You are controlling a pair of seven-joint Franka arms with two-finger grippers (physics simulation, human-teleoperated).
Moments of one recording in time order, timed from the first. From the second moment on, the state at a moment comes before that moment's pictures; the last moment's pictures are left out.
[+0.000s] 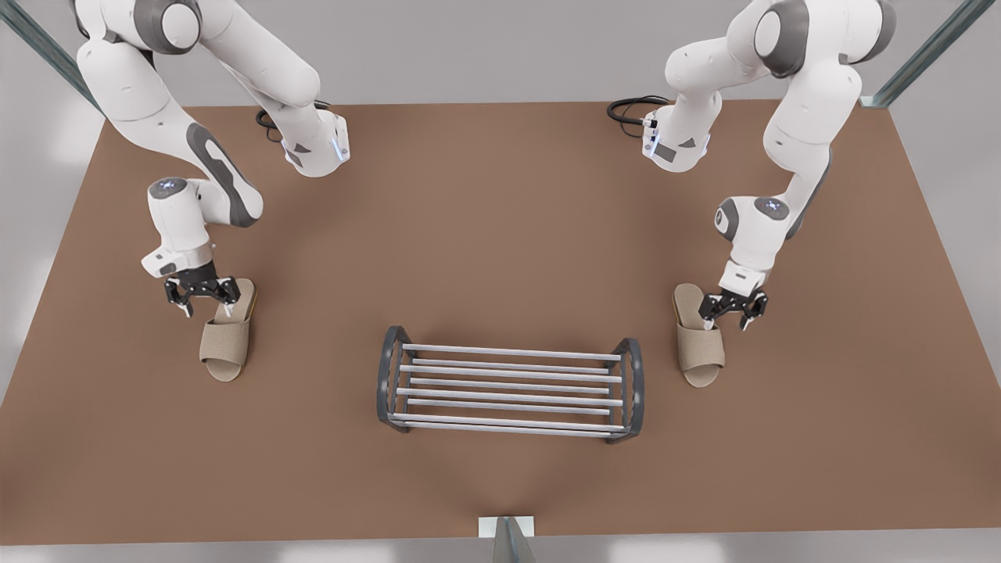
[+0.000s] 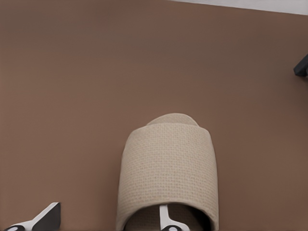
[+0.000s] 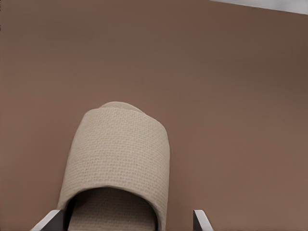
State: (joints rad) left arm 0.22 0.42 -0.14 -2.54 0.09 3.49 -0.06; right arm -0.58 0.31 0.14 -2.63 -0.36 3.51 -0.16
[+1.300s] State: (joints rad) left arm 0.20 0.45 -0.15 -2.52 0.08 3.50 0.01; right arm -0.59 0.52 0.10 -2.45 -0.39 3.51 -0.18
